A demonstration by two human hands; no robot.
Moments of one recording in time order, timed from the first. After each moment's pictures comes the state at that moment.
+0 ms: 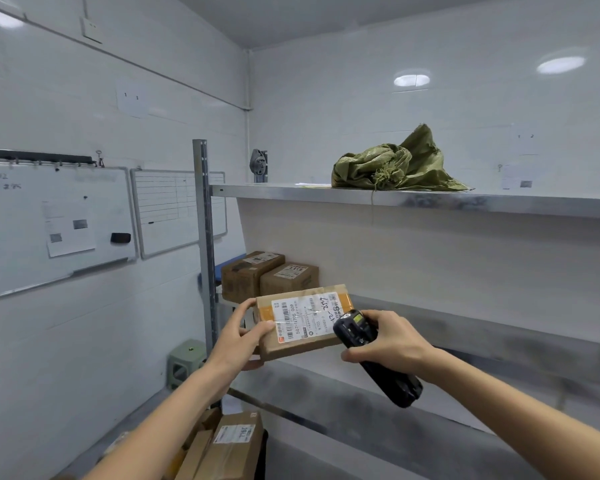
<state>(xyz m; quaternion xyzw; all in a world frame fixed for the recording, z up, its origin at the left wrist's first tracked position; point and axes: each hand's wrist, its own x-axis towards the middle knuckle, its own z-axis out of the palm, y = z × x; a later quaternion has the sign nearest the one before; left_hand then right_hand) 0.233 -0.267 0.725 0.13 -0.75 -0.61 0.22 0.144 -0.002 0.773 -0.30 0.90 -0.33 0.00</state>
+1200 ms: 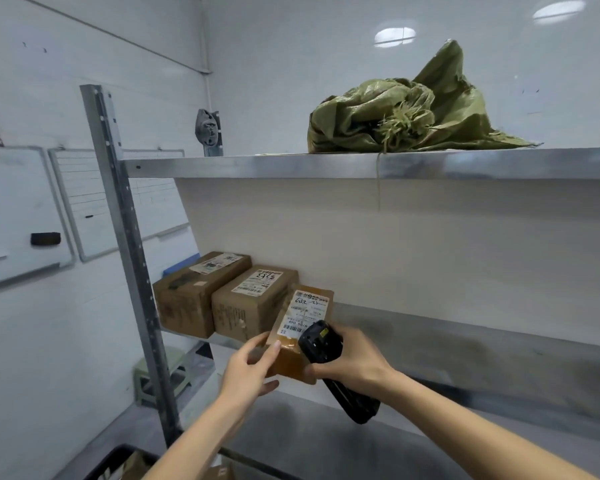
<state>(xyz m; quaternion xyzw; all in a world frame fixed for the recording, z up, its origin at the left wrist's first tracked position) -0.012 -0.291 0.649 0.17 -0.69 -0.68 0.17 -0.089 -0.102 0.684 -0.28 0.86 -0.43 0.06</state>
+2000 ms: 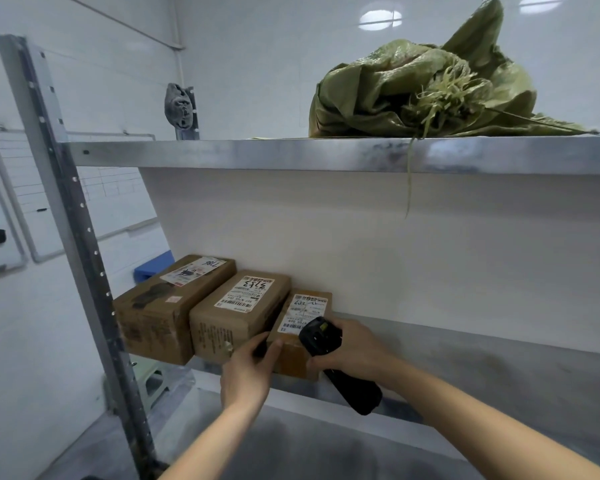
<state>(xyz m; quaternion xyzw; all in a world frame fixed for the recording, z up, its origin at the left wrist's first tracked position) -0.131 -0.345 0.604 0.19 -0.84 -0.46 0.22 -0.187 -0.142 0.680 -0.23 0.90 -0.37 0.08</state>
